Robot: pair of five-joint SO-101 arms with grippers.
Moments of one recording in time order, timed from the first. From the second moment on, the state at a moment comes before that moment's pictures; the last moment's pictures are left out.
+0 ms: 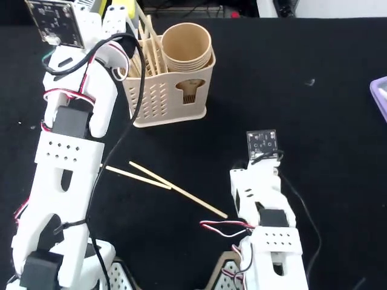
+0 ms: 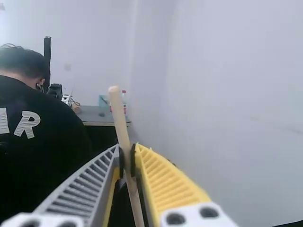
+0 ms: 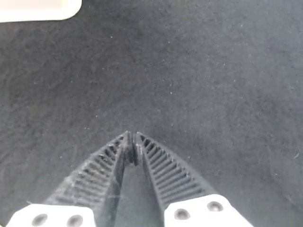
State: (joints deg) left arm 6.0 -26.4 9.4 8.1 4.1; right arm 2.1 -69.2 95.0 28.0 6.2
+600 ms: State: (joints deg) left arm 5.9 -26.3 4.7 11.1 3.6; right arm -0.8 -69.2 95.3 28.0 6.2
